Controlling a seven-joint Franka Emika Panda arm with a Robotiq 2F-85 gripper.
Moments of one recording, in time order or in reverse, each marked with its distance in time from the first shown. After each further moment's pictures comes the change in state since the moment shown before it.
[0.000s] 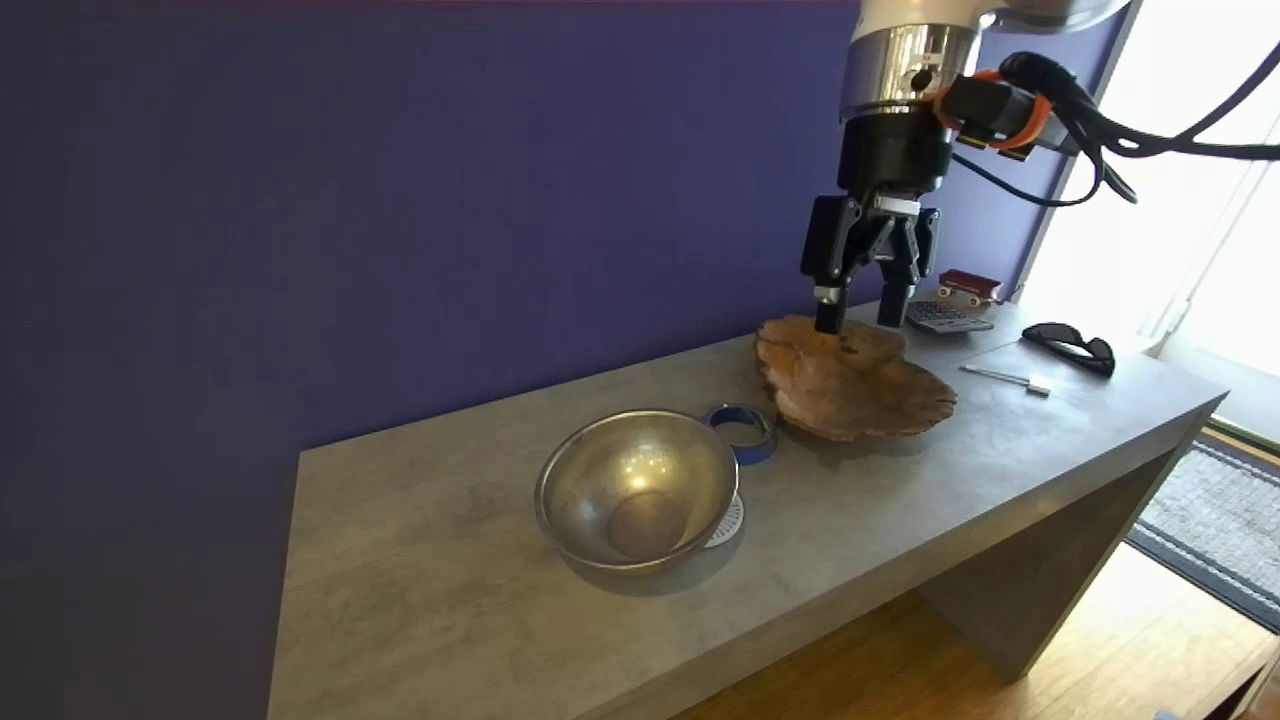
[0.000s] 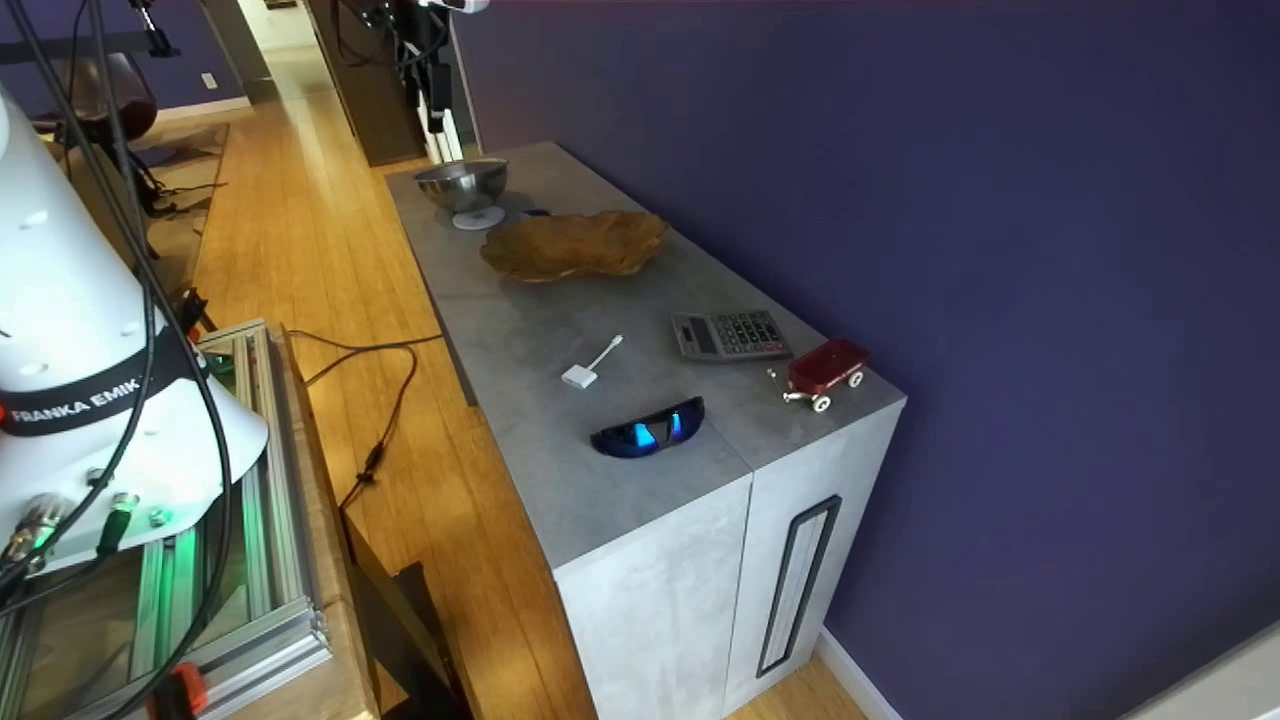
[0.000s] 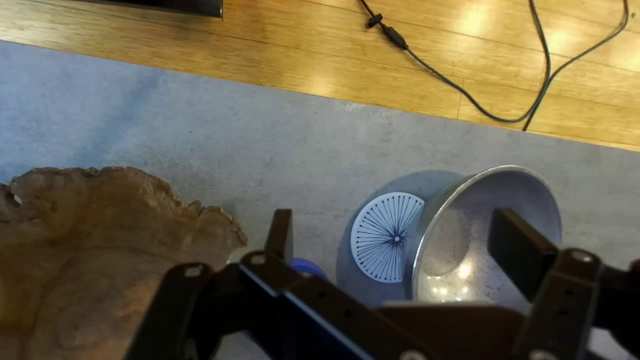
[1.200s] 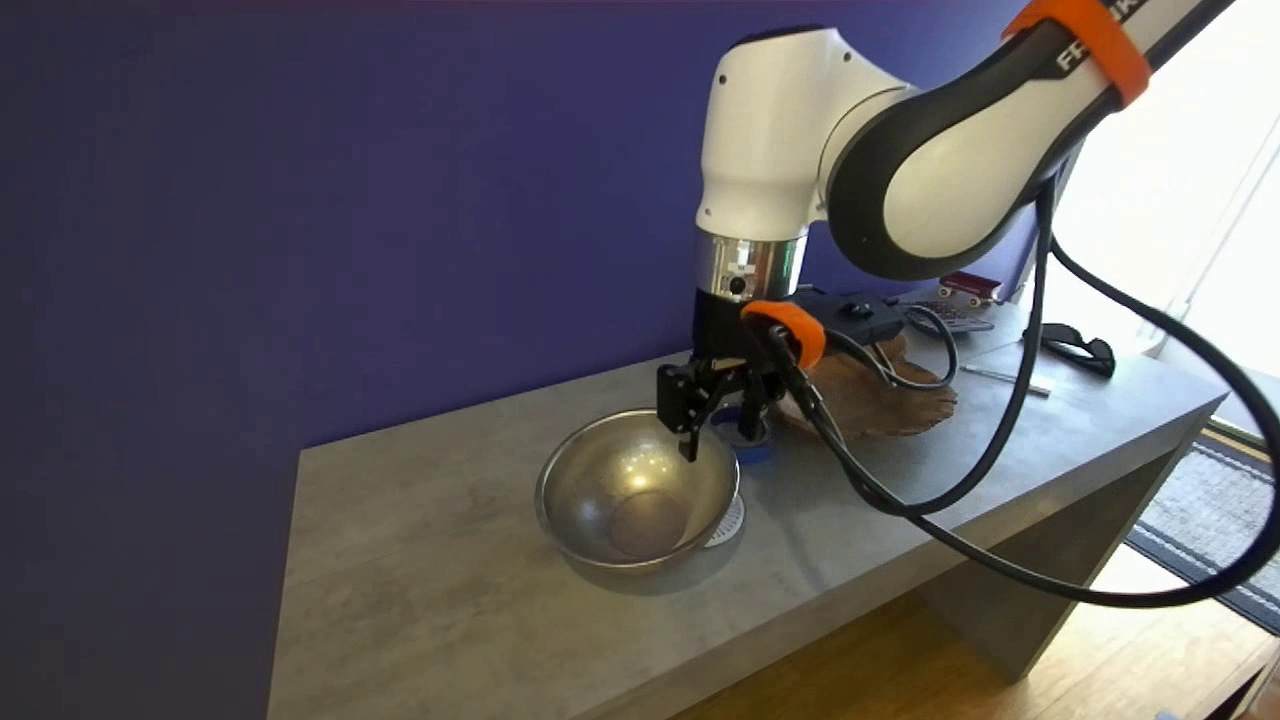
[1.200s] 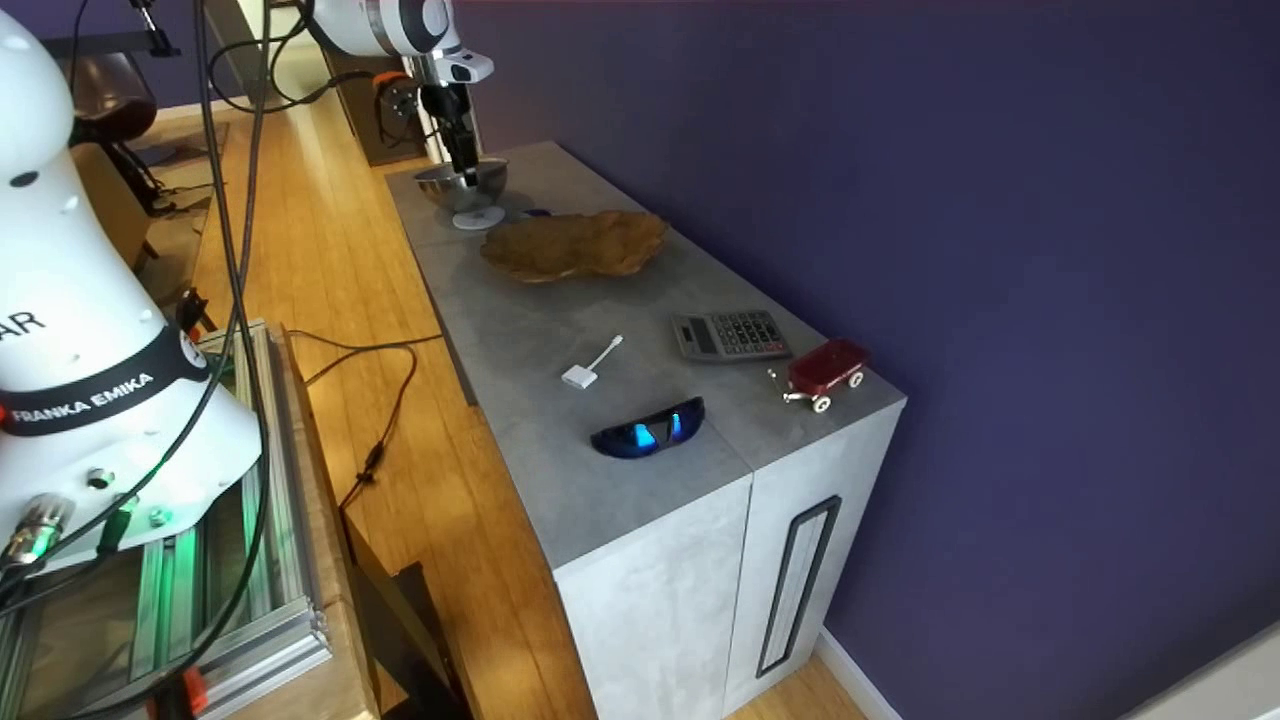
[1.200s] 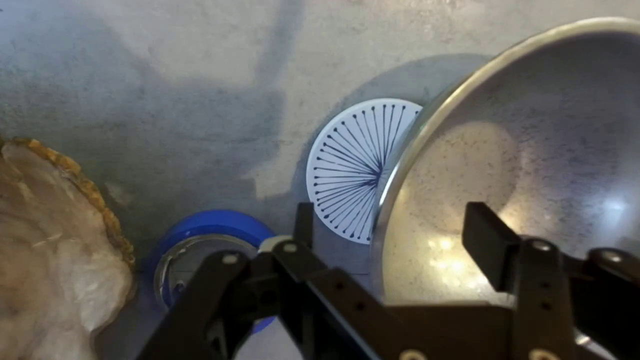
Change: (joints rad) arm 0.323 0.460 -0.198 0.359 -0.403 0.204 0.483
